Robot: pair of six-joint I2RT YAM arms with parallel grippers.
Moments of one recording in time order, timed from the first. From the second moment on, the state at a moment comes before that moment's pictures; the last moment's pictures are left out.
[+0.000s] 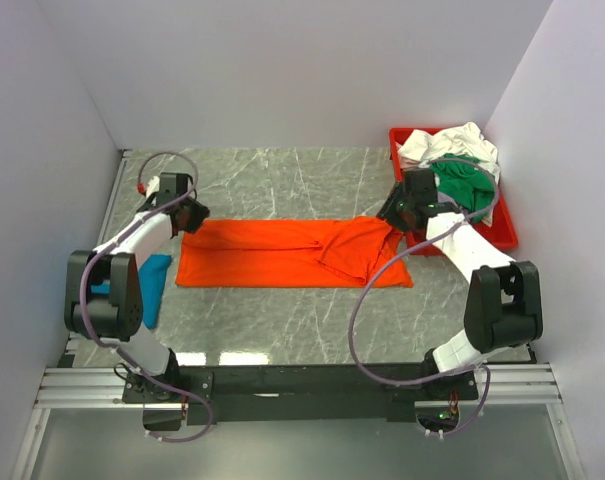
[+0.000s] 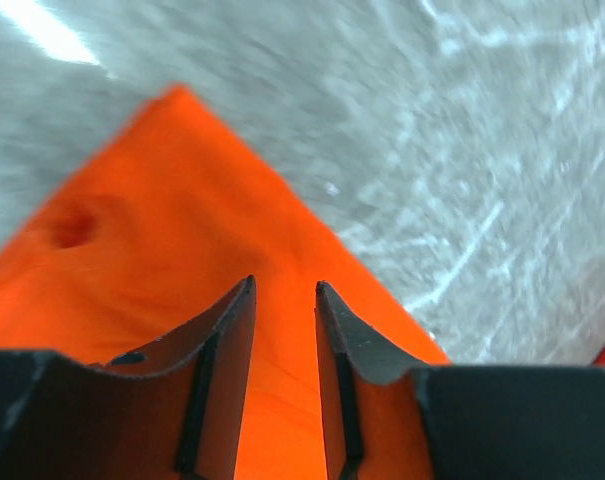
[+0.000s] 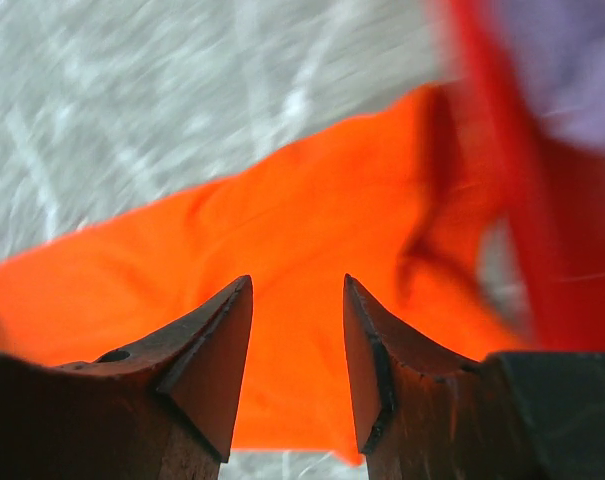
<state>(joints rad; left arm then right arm) -0.08 1.63 1.06 -0.27 -0.11 -1.00 0.15 1.54 1.07 -0.33 0.02 0.64</state>
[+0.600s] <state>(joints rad) 0.03 1.61 0.84 -0.20 -0.16 -1.04 0.34 1.58 0.81 -0.23 -0.01 0.68</state>
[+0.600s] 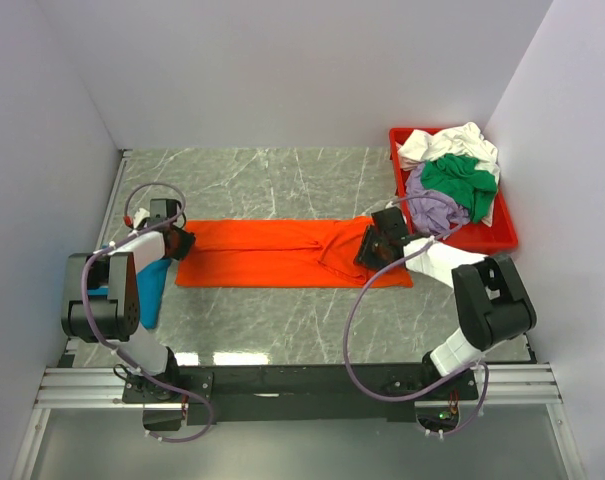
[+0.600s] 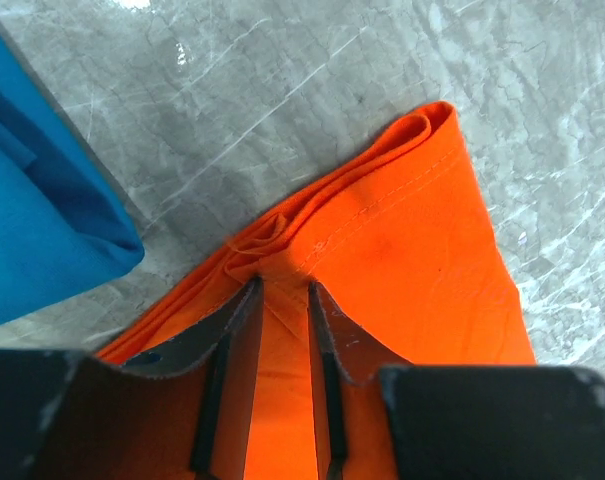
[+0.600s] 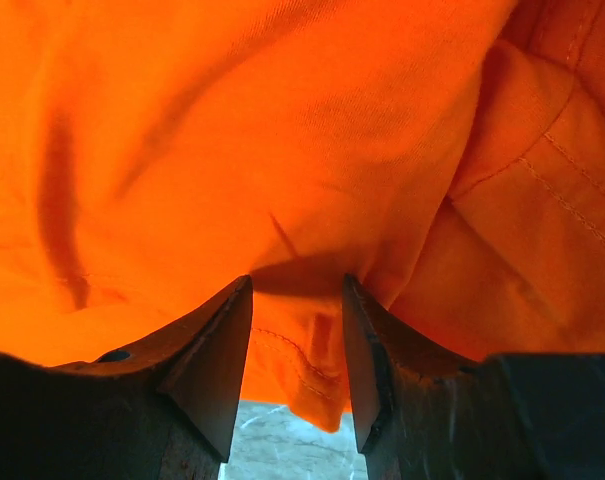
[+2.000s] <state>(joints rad) -0.55 1.66 0.90 -0.25 -0.29 -0.81 0.34 1.99 1.38 -0.49 0.13 0.60</state>
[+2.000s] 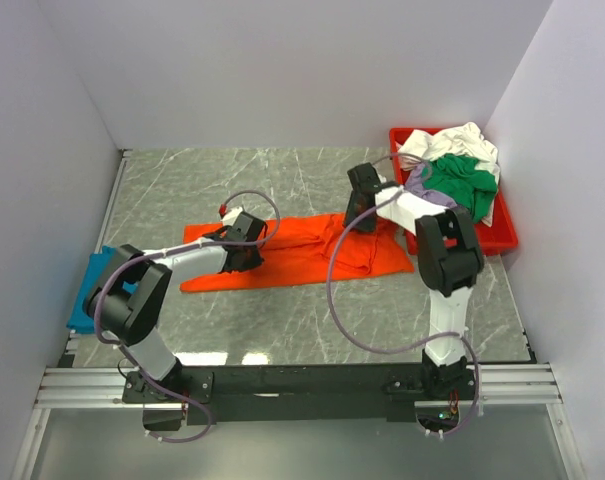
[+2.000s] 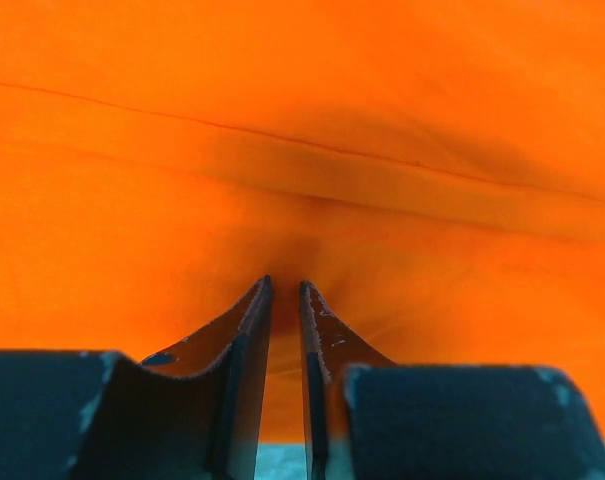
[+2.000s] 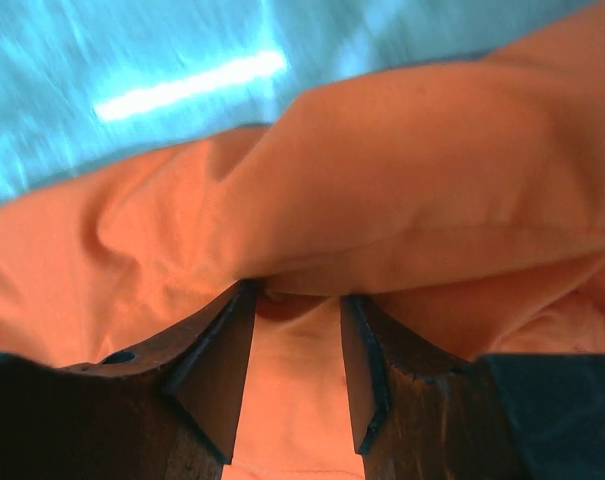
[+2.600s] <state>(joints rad) -0.88 1.65 0.86 -0.16 -0.15 -1.19 0.38 2.48 2.19 -0.76 0.10 0.37</state>
